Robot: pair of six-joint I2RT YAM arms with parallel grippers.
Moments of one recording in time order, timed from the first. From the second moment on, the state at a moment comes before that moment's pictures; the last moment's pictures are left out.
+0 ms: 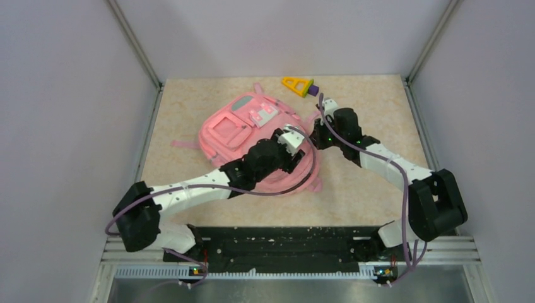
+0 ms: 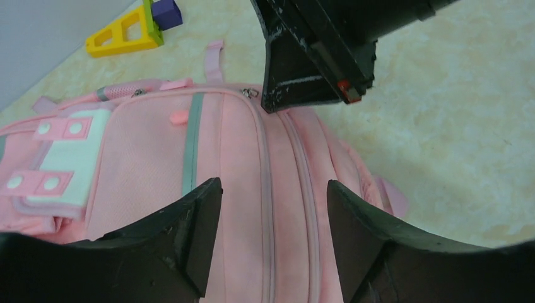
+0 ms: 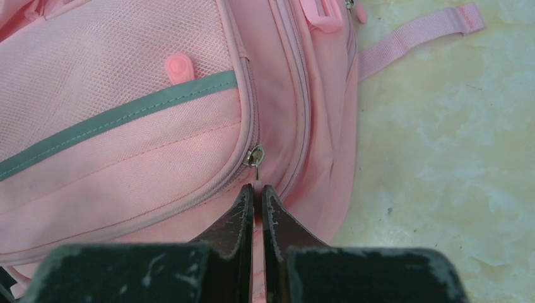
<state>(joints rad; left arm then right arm) -0.97 1.32 0.86 0.18 -0.20 0.08 0.43 1.45 0.91 -0.02 -0.22 0.13</state>
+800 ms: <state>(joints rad) -1.01 1.61 0.91 0.38 -0.48 0.29 0.42 1.41 0.90 -0.02 -0.29 0.09</state>
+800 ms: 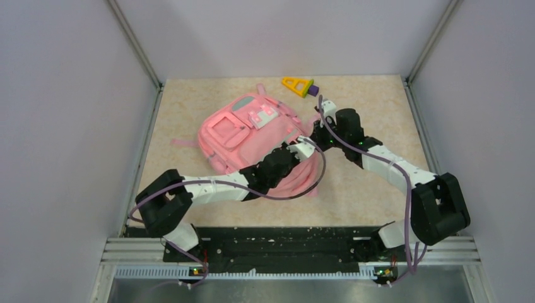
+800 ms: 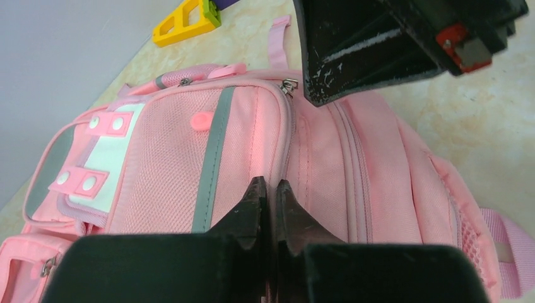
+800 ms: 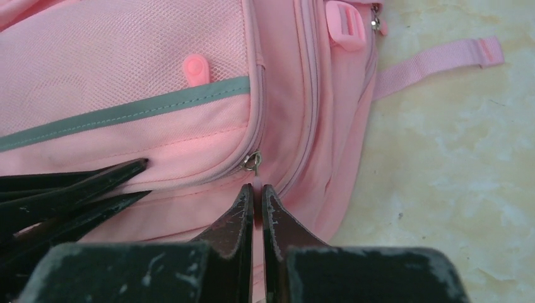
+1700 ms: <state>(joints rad) -1.00 1.20 0.64 0.21 -0.27 0.18 0.51 1.58 1.03 -0.02 -0.38 -0.04</state>
